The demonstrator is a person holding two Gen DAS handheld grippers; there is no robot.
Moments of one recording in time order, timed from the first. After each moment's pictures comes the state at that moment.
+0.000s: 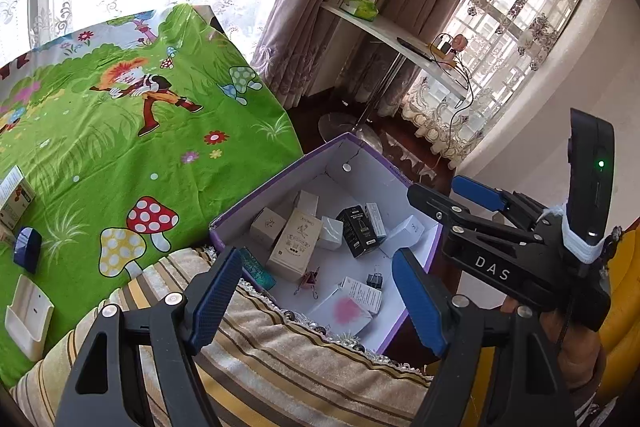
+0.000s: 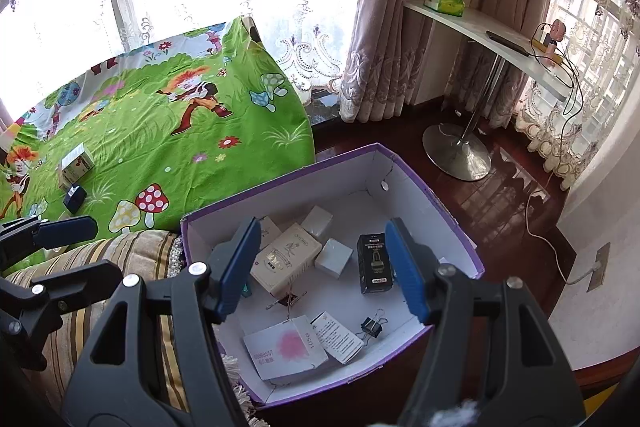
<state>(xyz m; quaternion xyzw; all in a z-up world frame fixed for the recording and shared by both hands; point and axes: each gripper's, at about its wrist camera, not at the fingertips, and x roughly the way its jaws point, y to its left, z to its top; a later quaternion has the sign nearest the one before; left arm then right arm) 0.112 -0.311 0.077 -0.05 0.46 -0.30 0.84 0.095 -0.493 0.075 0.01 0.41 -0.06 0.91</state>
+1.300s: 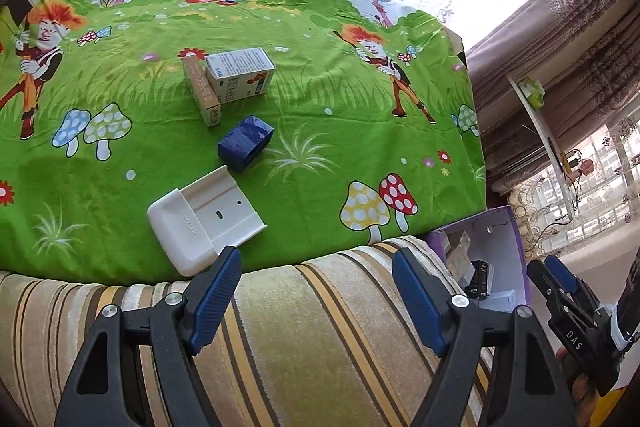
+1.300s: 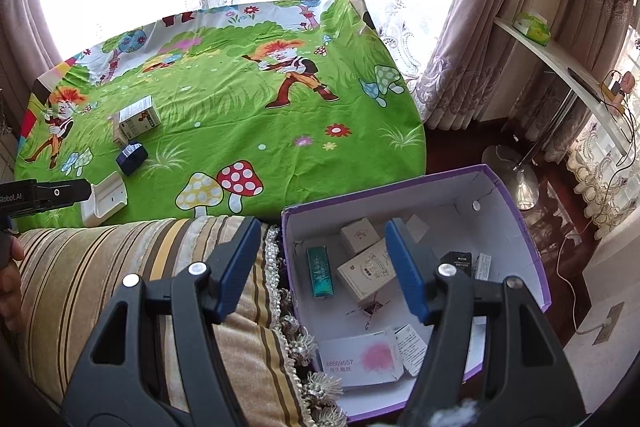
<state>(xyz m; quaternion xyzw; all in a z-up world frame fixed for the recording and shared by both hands) 0.120 -0.099 0.020 -0.21 0.52 -0.03 0.83 0.121 -0.385 0.058 -0.05 0.43 0.07 0.90</state>
